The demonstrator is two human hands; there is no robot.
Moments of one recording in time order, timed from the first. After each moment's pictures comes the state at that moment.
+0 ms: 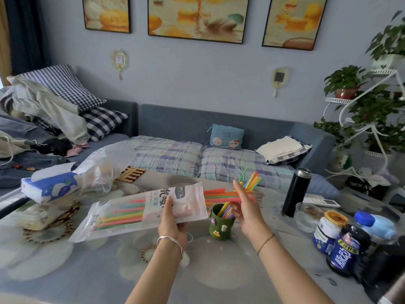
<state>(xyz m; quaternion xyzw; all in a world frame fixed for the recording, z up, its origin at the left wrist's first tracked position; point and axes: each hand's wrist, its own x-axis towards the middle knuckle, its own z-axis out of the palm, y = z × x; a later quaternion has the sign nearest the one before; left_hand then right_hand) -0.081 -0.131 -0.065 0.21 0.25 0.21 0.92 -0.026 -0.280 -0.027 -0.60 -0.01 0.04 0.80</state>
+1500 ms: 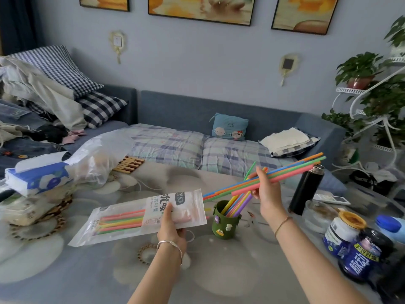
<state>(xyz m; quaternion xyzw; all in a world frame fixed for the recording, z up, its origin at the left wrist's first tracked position) -0.046 -0.119 -0.106 0.20 0.31 0.20 0.91 0.037 -0.291 -0.019 -0.65 0.01 -0.07 0.76</state>
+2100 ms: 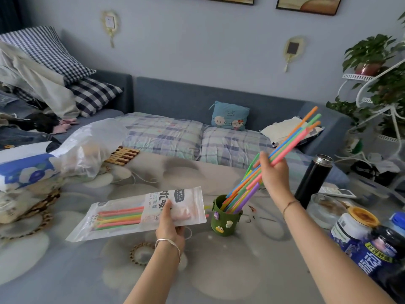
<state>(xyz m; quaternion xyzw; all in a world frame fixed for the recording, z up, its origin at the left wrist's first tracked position) -0.022 -0.117 -0.129 0.22 0.33 0.19 0.90 0.089 -0.297 -0.023 -0.78 -0.05 -0.22 0.58</state>
